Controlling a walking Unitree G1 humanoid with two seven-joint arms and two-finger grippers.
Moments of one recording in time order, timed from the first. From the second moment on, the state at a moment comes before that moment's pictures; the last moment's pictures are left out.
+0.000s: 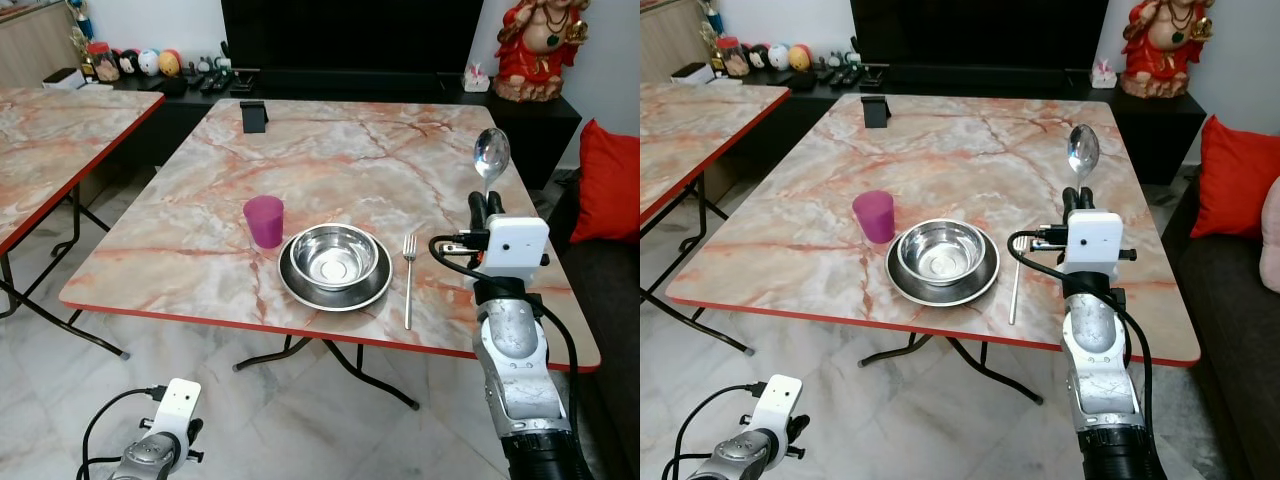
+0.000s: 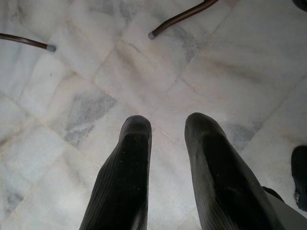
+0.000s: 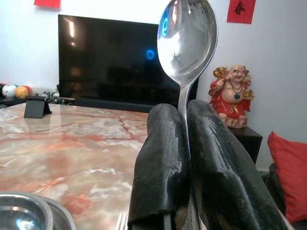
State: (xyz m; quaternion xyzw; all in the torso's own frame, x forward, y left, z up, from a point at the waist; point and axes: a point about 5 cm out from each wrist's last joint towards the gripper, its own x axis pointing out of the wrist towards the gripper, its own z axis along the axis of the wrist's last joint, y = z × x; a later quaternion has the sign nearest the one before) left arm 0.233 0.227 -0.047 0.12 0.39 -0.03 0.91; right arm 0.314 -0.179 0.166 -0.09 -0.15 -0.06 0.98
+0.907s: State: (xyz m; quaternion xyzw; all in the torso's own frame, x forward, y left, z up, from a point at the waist) left arm 0.233 0.232 -0.046 0.12 0.39 -0.02 0.91; right arm 0.316 -0.184 0.166 -0.09 -0.15 -0.08 0.98
